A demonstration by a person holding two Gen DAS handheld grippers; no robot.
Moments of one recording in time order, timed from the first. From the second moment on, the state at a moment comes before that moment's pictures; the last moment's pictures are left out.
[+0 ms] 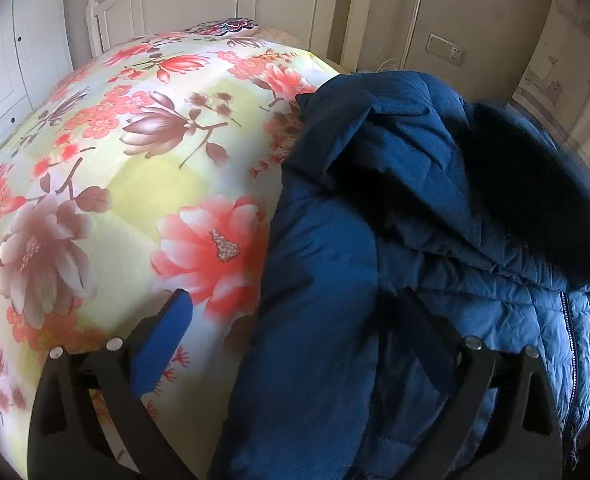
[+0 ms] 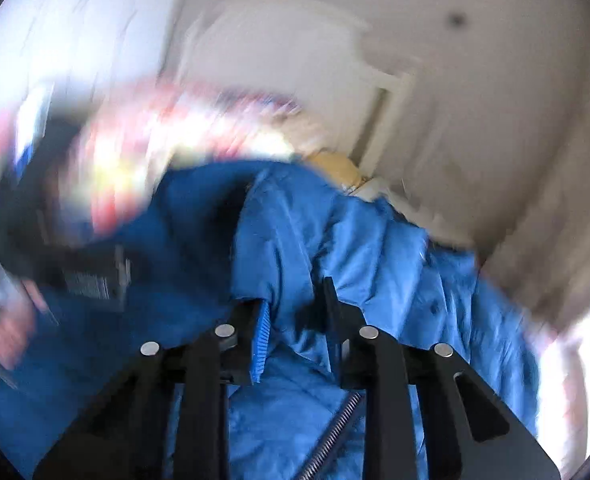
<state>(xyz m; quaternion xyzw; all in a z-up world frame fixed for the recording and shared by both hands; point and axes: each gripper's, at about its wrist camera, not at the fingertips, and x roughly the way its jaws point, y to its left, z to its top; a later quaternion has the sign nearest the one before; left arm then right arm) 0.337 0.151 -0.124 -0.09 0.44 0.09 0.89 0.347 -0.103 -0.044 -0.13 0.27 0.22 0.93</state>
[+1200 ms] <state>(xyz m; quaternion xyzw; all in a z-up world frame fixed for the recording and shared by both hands) 0.338 0.149 -0.124 -0.09 0.44 0.09 0.89 0.360 -0.318 -0.027 0.26 0.26 0.15 0.92</state>
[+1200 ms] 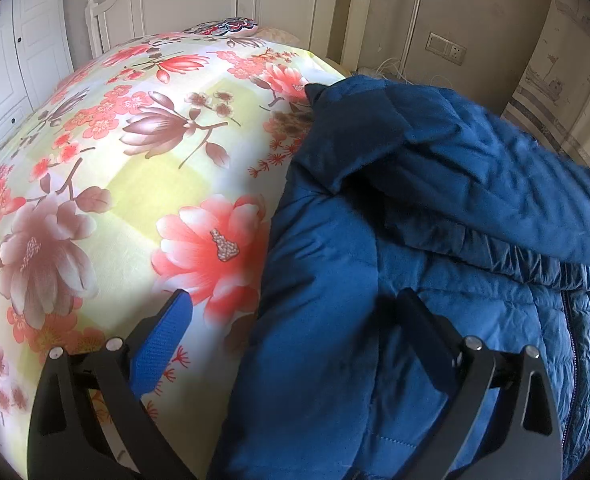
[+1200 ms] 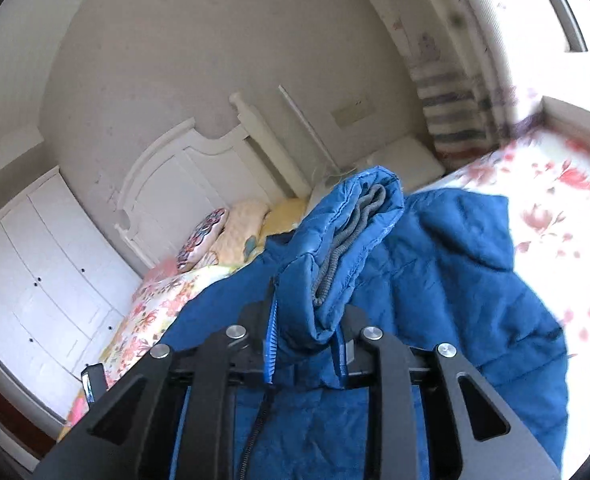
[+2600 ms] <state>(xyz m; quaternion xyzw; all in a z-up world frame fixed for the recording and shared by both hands) 0.396 0.096 -0.037 -0.09 0.36 0.03 0.93 0.391 -0.261 -0.085 0.02 0.38 0.02 0.93</state>
